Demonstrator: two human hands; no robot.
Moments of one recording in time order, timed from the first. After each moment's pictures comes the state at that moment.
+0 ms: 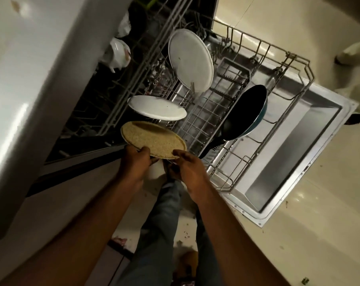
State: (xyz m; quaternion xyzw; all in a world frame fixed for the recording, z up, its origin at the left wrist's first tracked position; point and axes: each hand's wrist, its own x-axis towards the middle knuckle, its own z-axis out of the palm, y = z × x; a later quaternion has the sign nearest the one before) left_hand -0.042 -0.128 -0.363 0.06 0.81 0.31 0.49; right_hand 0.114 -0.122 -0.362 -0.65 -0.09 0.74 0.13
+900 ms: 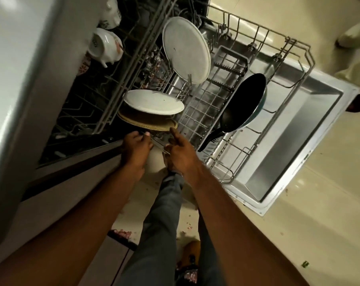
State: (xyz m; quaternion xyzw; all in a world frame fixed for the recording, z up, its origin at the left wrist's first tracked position) left_hand -0.039 -0.106 -0.379 0.07 0.84 0.26 0.47; right_hand 0.087 -0.098 -0.371 -0.61 -0.18 0.76 0.12
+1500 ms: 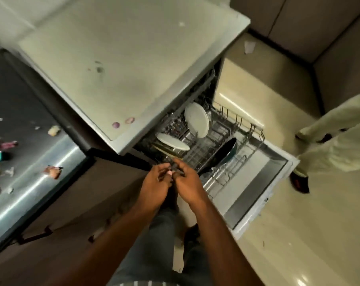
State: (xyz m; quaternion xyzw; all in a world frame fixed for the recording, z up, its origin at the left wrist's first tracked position) left_hand 0.048 -0.210 -0.098 0.23 0.78 0.33 0.47; right_hand 0.156 -0.159 -0.110 -0.55 -0.48 0.67 0.12
